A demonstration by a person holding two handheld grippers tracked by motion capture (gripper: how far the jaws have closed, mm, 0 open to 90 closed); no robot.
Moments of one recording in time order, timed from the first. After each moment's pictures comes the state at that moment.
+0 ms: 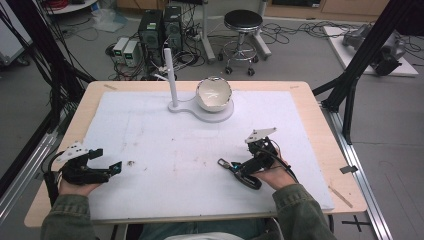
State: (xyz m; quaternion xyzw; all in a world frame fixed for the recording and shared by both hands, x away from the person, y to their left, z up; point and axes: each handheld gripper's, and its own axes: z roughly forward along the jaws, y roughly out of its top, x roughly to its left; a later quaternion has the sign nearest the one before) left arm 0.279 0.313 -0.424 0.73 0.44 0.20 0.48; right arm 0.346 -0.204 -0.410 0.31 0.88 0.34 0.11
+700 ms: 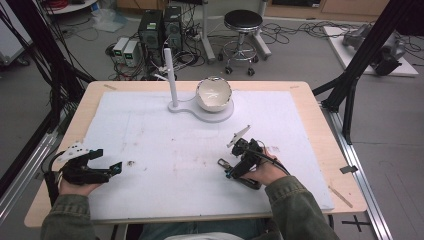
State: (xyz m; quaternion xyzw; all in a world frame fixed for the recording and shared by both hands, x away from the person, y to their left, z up) left arm 0.280 0.312 -0.424 0.73 0.44 0.19 0.48; right arm 0.354 -0.164 -0.413 0.26 0.94 0.22 0.07
